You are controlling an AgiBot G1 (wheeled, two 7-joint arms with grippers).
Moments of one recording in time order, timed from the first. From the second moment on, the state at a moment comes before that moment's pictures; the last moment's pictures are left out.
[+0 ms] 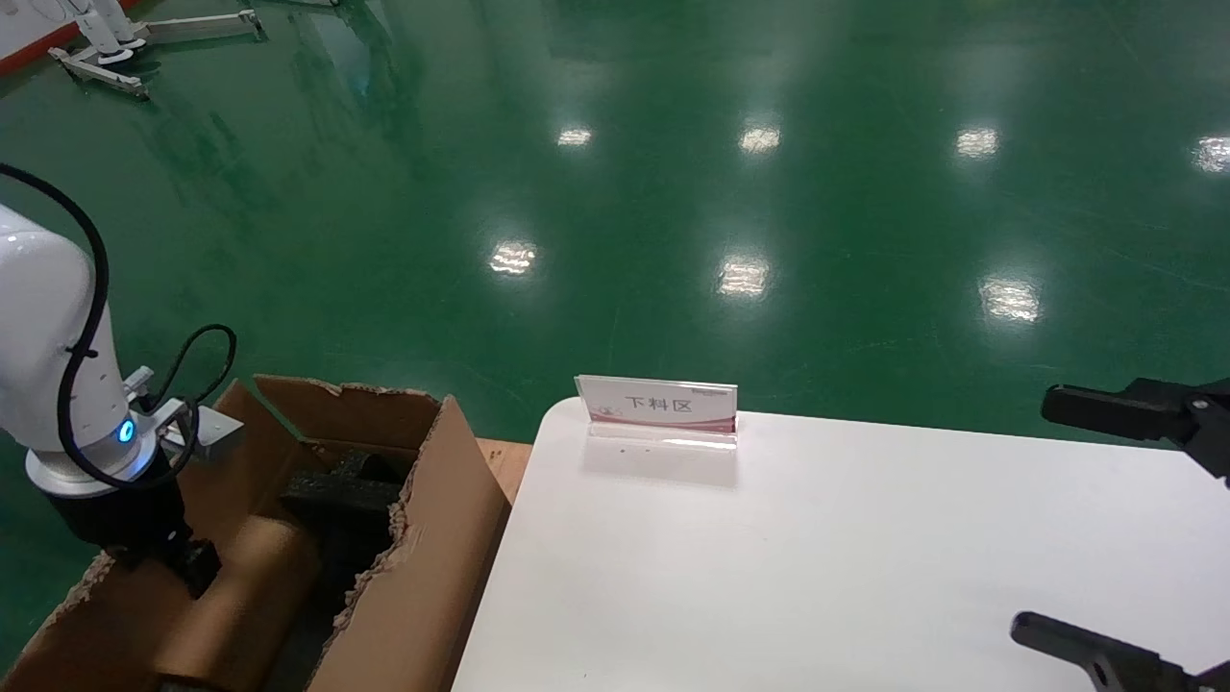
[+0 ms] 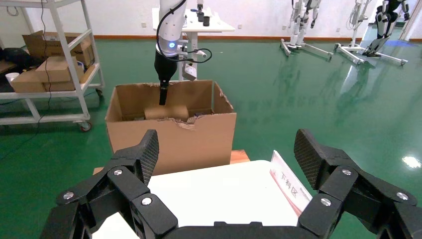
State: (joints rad) left arm -2.24 0.73 2.61 -1.02 1.36 1.11 -1.67; right arm 1.07 -0.61 -0.28 1.28 -0.73 -1.49 0.19
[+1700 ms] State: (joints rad) left arm -2.62 0.25 2.19 -1.34 1.29 1.04 -0.96; right arm 1.07 -0.61 -0.28 1.28 -0.73 -1.49 0.19
